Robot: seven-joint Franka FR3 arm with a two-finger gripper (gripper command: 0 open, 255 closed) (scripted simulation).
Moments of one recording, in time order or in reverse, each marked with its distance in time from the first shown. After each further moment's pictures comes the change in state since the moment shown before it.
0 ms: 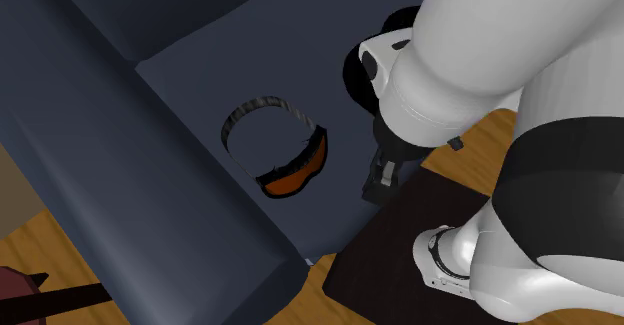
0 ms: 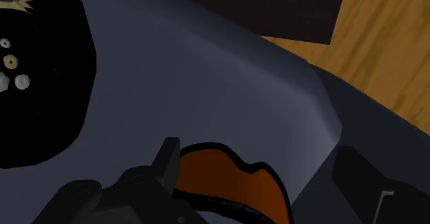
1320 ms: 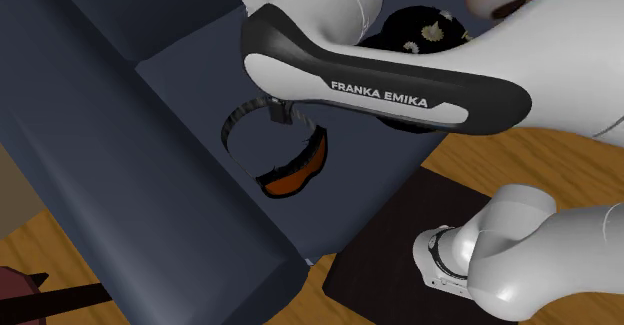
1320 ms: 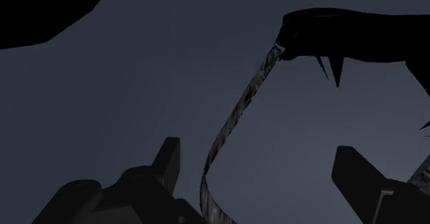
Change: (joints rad) arm -0.044 0.672 -0.113 0.329 -0.062 0.243 -0.169
